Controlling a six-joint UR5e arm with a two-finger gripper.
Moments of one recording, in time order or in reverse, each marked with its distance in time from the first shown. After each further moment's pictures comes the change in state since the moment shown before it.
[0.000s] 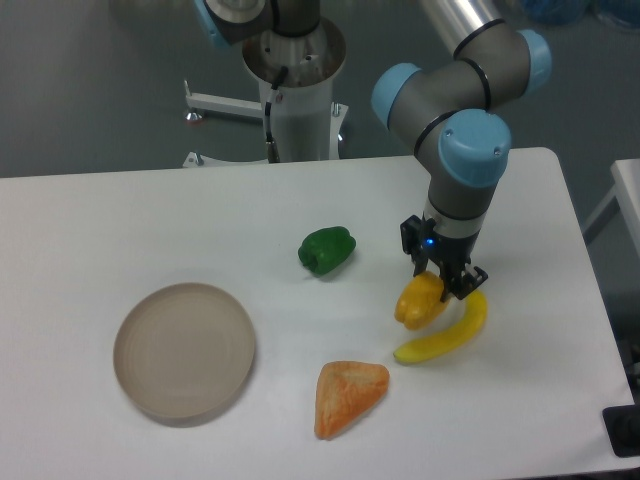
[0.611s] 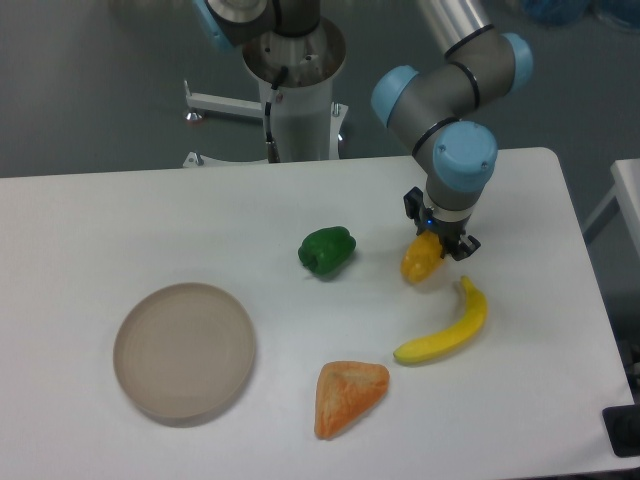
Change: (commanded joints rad) arm 0.060 0.077 -0.201 -0.006 0.056 0.022
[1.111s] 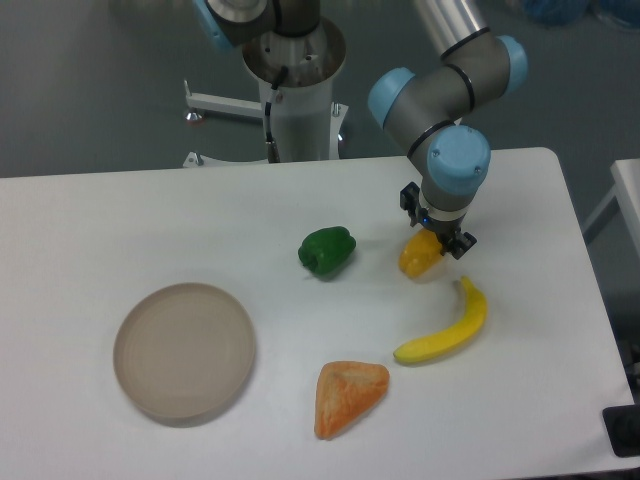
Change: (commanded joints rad) arm 0.021 0.014 -0.119 0.003 0.130 0.017
